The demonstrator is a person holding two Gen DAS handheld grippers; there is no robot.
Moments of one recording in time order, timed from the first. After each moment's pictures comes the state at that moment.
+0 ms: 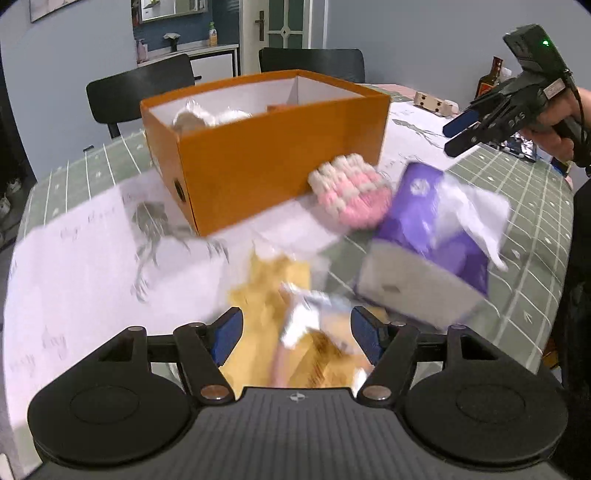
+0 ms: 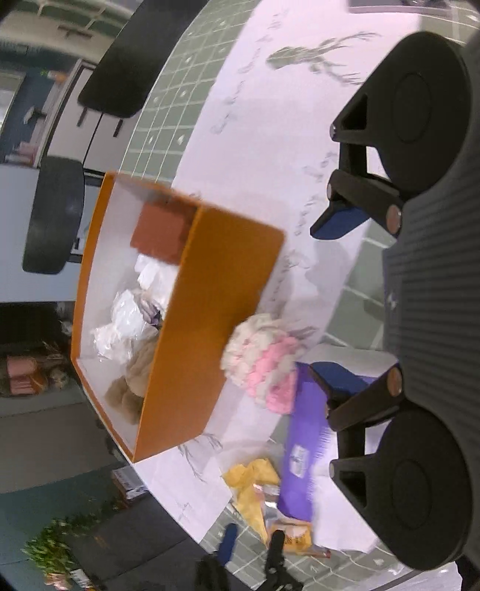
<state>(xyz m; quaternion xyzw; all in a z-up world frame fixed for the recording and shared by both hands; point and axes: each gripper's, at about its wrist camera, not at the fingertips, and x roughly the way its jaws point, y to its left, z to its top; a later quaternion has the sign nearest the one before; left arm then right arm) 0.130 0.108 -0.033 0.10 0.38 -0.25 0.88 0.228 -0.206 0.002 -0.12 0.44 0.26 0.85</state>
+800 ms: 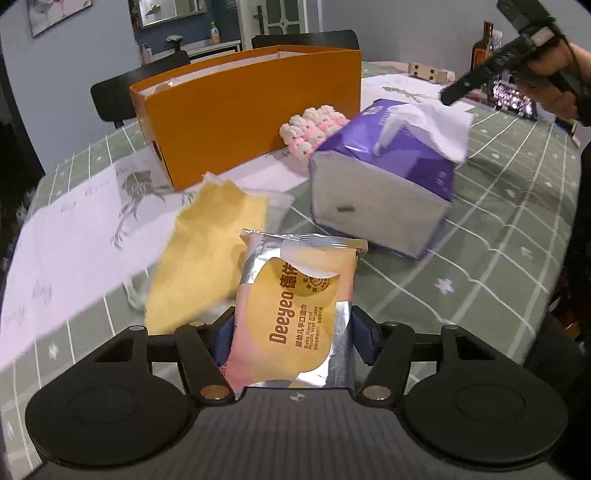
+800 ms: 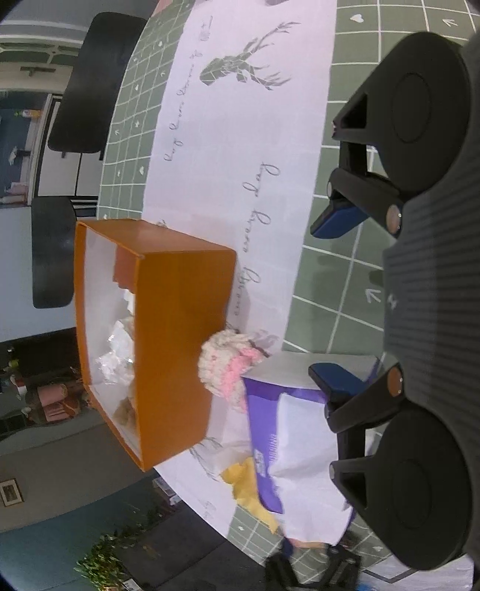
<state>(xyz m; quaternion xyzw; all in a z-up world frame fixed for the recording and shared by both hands) 0.075 0.087 -0.069 0.14 0.38 -0.22 0.89 0.195 -0.252 -0.020 -0.03 0.43 0.24 0.87</state>
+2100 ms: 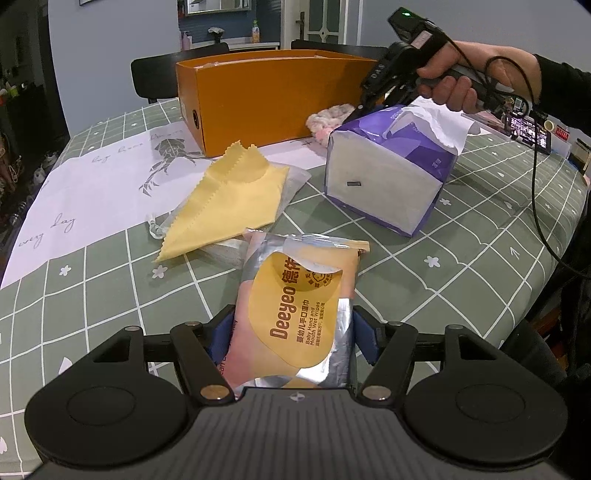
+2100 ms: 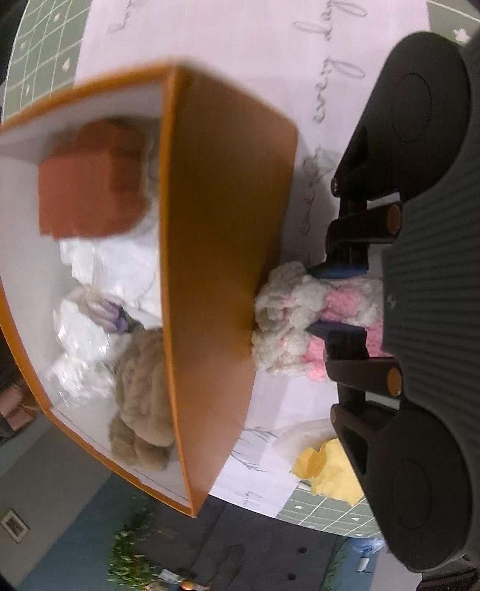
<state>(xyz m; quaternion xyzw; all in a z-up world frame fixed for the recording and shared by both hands) 0.039 0.107 -0.074 0.08 0.38 -0.19 0.90 0.337 -0.159 -0.072 0.08 0.57 0.29 0.77</state>
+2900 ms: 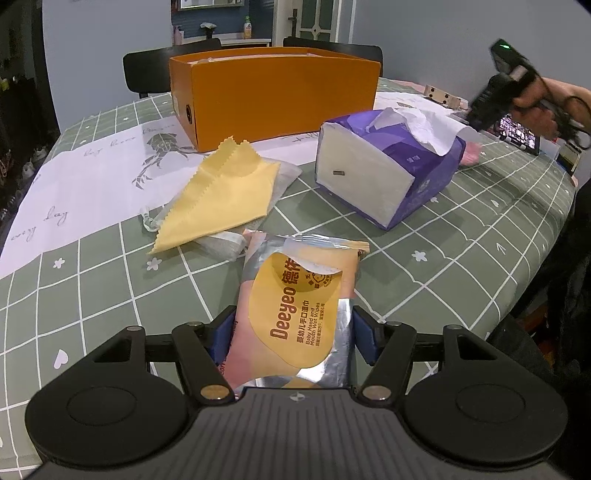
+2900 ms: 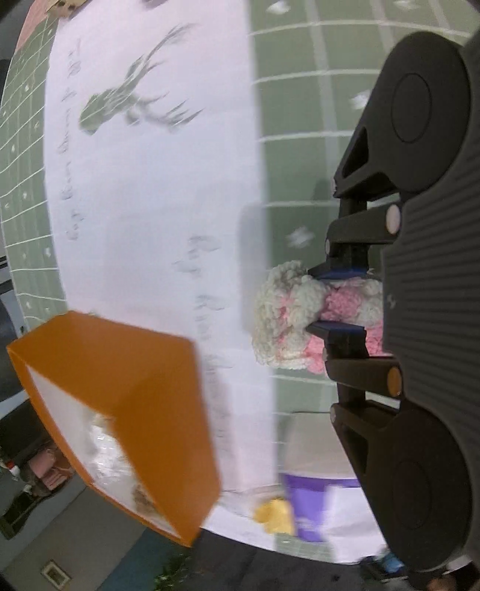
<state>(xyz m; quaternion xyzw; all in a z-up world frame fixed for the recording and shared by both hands) 0.033 0.111 -0.072 0.07 0.39 -0.21 0.89 0.250 -0.317 -0.051 0.09 0.57 0.19 0.80</state>
